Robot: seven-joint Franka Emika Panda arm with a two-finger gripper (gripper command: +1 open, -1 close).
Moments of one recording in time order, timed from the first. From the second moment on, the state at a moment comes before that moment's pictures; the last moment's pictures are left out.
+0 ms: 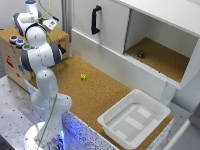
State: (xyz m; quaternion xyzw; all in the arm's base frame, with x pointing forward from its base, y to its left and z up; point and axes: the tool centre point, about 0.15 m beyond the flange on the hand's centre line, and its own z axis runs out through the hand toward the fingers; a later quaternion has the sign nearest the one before) arm 0.275 0.458 0.444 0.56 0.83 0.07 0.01
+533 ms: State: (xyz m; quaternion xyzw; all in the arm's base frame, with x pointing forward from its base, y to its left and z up) arm 0.322 0.395 0.458 0.69 0.72 0.02 0.01
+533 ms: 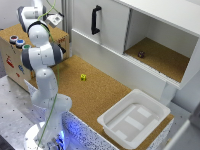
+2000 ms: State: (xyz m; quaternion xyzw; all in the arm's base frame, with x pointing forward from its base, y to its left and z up) arm 0.371 -0.067 0.282 0.99 0.17 0.00 0.00
